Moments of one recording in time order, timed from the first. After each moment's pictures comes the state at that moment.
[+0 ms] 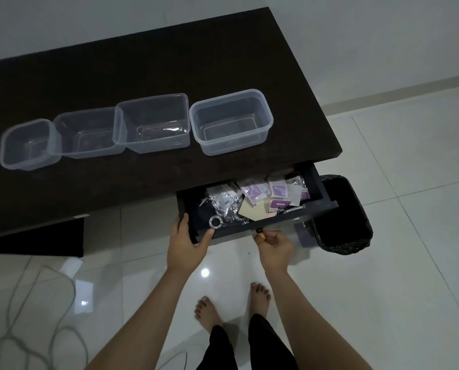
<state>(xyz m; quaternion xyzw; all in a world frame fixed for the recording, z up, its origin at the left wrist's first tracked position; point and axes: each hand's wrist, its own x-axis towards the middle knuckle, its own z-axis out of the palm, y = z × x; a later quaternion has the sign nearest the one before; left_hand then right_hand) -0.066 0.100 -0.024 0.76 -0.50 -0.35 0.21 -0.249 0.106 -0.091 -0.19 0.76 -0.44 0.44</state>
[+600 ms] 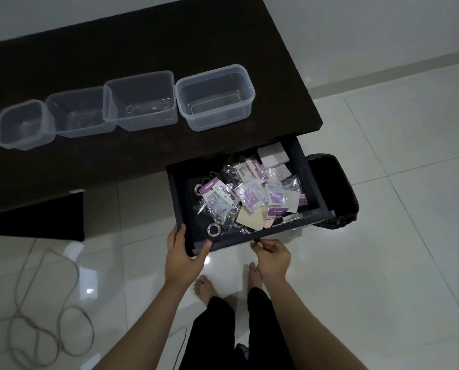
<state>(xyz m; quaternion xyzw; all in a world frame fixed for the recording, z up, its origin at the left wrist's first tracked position) -0.081 0.197 -0.025 0.76 -0.48 -0.37 0.21 -0.268 0.198 -0.073 -0.11 0.77 -0.42 0.47</state>
